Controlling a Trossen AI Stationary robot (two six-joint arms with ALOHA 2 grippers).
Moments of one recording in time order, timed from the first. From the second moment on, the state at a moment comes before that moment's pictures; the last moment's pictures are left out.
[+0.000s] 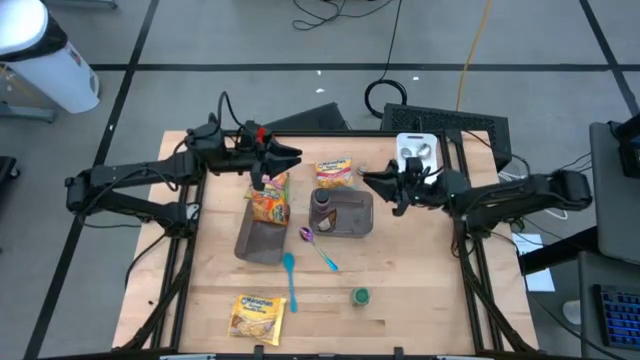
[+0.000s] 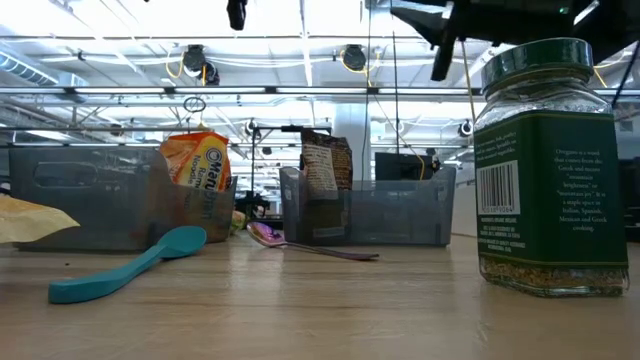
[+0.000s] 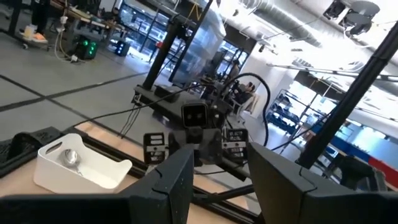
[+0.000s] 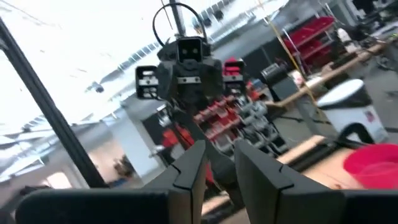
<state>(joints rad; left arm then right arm) 0.26 1.12 0.95 0.29 0.25 -0.50 -0.08 1.11 0.45 1.00 0.08 0.57</state>
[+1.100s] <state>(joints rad) -0.07 1.10 0.95 -0.37 0.29 -0.73 -0.08 1.34 0.45 1.10 0.25 0.83</state>
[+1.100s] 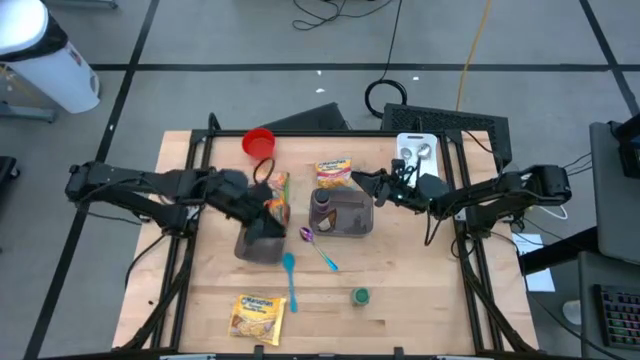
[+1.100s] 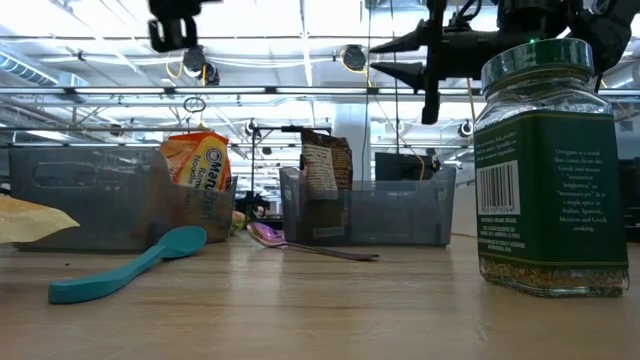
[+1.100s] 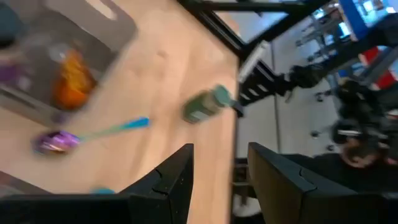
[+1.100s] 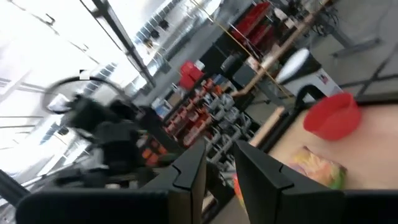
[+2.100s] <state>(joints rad) -0.94 1.14 0.95 -0.59 -0.56 -1.64 0.08 1.34 0.45 0.96 0.04 0.87</state>
